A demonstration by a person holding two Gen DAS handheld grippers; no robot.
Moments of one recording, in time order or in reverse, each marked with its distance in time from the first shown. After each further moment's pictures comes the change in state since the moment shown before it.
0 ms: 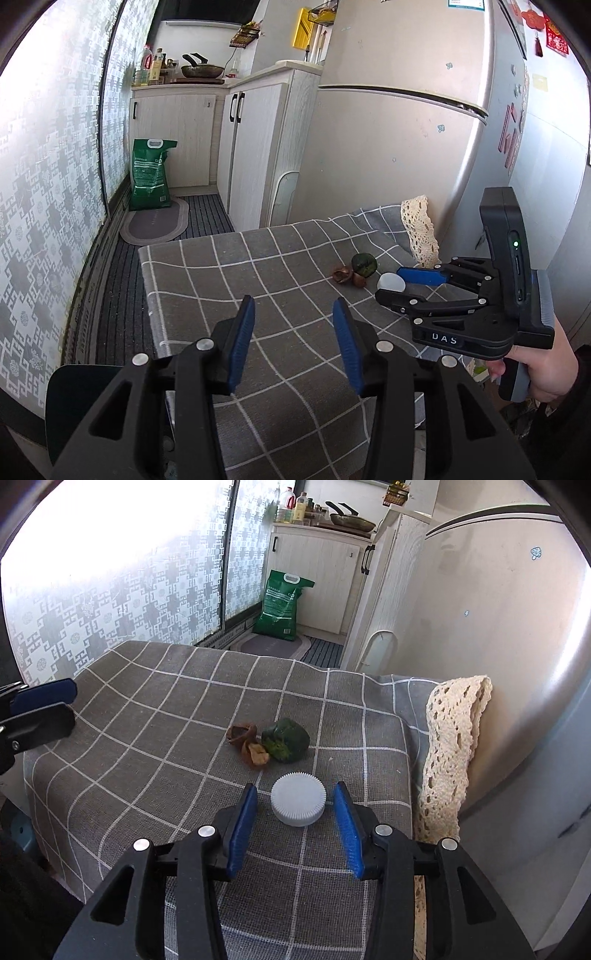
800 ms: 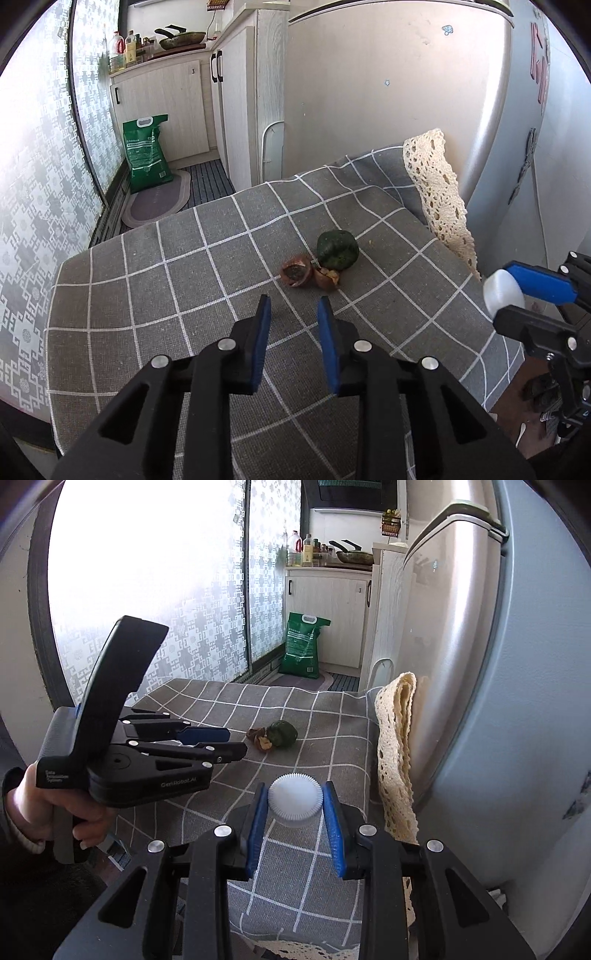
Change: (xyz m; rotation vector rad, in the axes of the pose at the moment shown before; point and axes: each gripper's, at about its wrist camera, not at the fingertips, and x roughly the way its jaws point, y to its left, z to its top) left arm 0.089 -0.057 0.012 0.088 0.200 0.133; right arm -0.088 -0.043 -0.049 0.060 -0.174 0.141
